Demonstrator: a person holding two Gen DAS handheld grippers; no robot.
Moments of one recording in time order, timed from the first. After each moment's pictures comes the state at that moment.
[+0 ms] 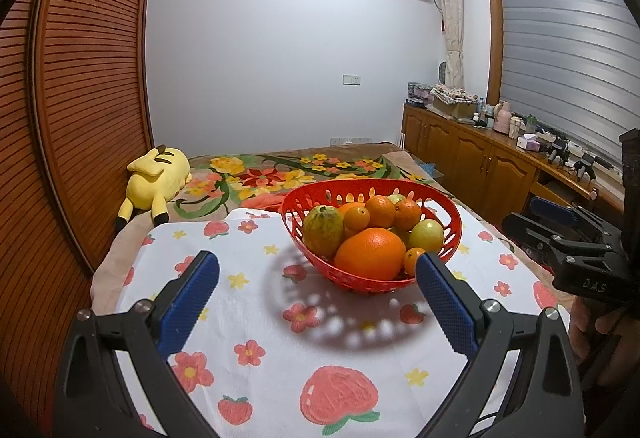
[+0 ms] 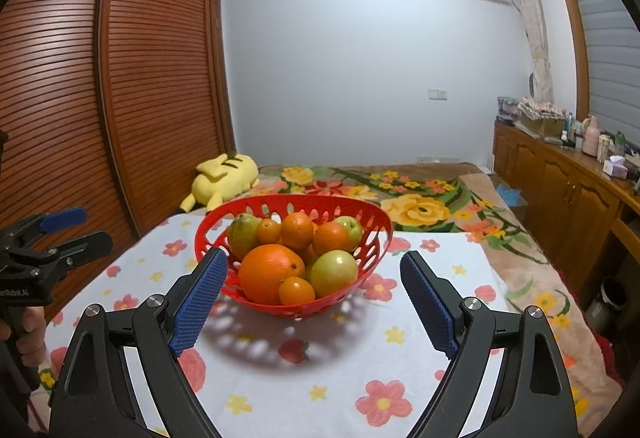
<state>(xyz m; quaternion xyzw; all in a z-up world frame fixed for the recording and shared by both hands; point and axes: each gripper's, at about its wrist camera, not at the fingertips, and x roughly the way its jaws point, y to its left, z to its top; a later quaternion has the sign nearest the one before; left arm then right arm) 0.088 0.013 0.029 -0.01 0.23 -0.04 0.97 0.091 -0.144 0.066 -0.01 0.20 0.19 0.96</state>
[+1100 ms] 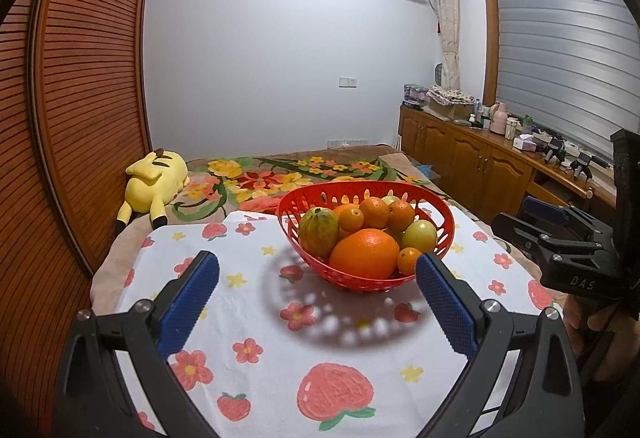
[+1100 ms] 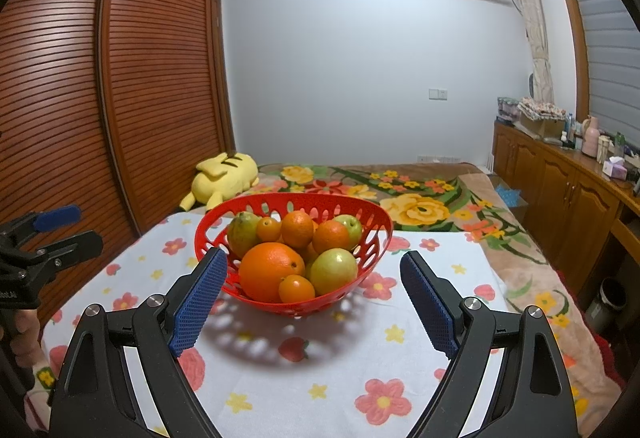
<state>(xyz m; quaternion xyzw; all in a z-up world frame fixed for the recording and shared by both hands) 0.078 0.013 0.032 -0.01 0.22 -0.05 0.97 0.092 -0.144 0.066 -0.01 0.20 0.19 0.96</state>
